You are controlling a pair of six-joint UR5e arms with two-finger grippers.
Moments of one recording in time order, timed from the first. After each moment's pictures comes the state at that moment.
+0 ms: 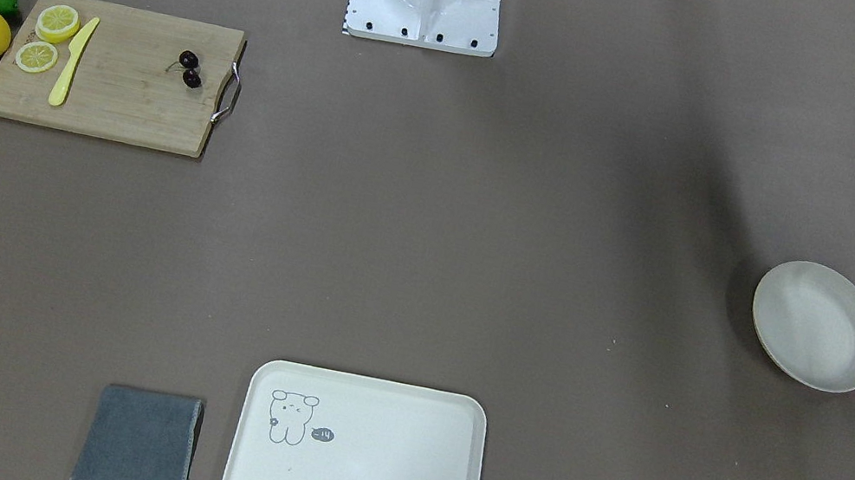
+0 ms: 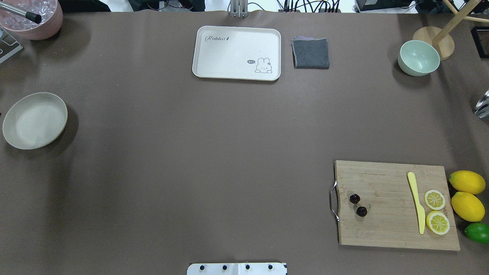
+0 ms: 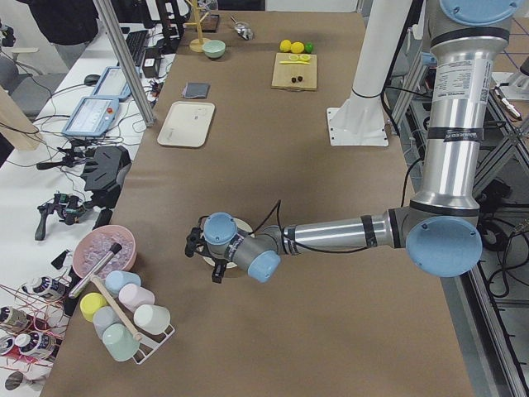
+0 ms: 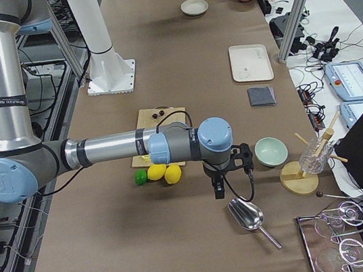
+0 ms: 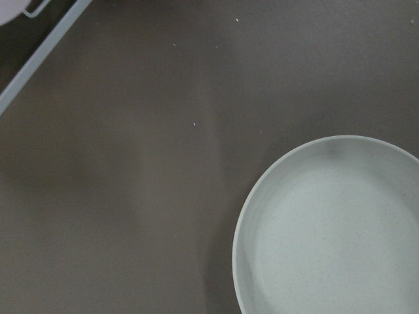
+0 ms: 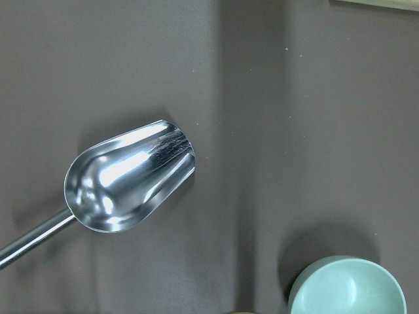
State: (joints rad) left arm -1.27 -1.61 -1.29 -2.32 -2.40 -0.39; right arm 1.61 -1.60 1.68 -1.61 2.41 -0.01
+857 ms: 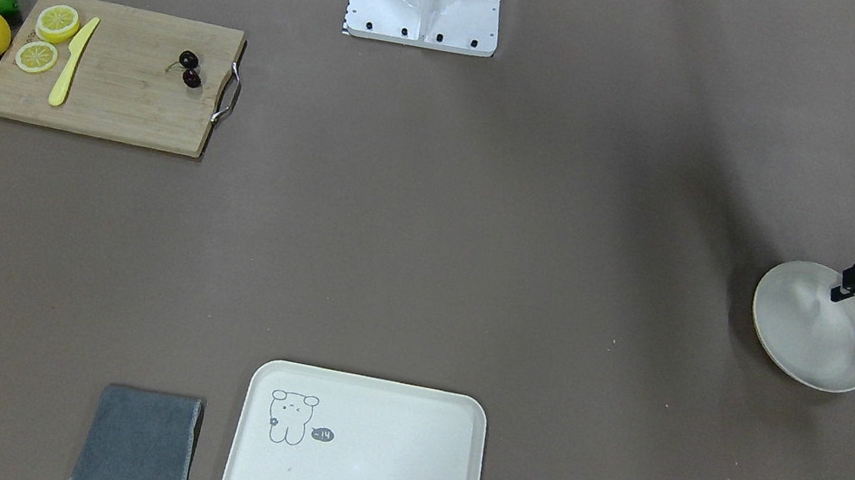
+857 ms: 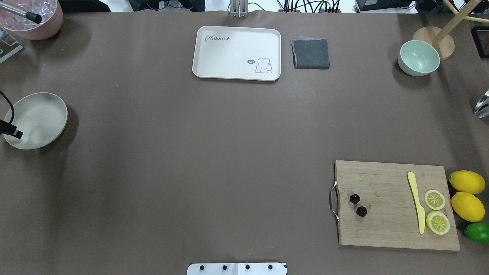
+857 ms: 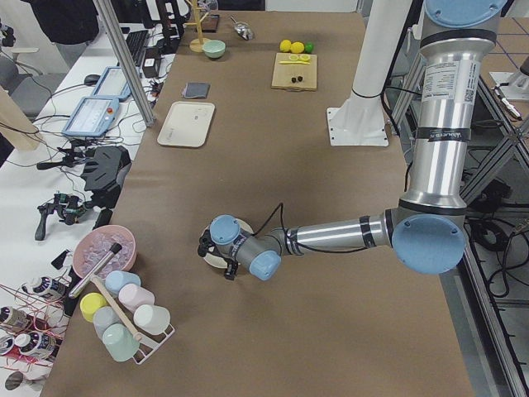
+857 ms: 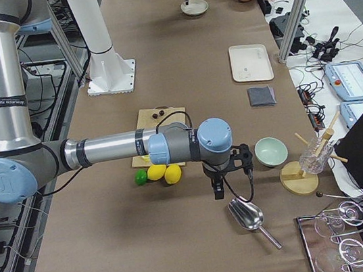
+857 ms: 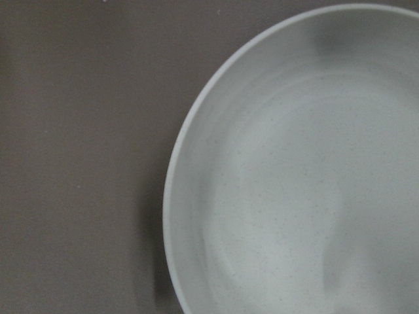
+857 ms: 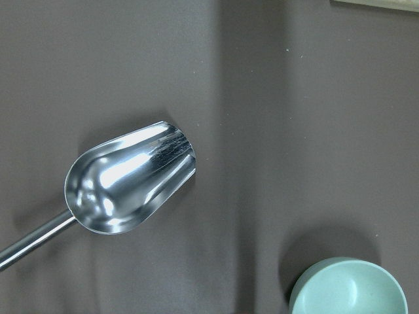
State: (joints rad) left arm -1.17 -1.62 -1.25 -2.32 -2.39 -0.40; right arm 1.61 -1.60 1.68 -1.61 2.41 -0.02
